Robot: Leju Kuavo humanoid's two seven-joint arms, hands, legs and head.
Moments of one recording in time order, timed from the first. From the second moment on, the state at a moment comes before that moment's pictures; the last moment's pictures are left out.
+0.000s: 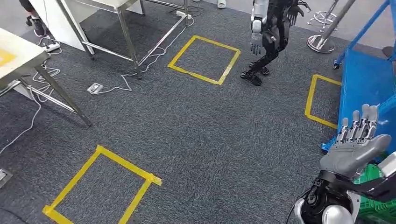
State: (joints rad) left arm -0.13 -0.01 -1.09 -0.21 0.70 0.52 -0.24; right arm 0.16 -0.13 -0.03 -2.03 -0.12 -0.70 -0.32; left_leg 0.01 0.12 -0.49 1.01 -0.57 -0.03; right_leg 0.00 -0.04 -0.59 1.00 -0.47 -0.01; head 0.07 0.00
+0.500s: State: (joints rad) left arm -0.12 0.00 -1.11 -0.21 0.67 0.51 -0.23; right arm 0.16 -0.12 -0.03 -2.04 -0.15 -0.70 -0.34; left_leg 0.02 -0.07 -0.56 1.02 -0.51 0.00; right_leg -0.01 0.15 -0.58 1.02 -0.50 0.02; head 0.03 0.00
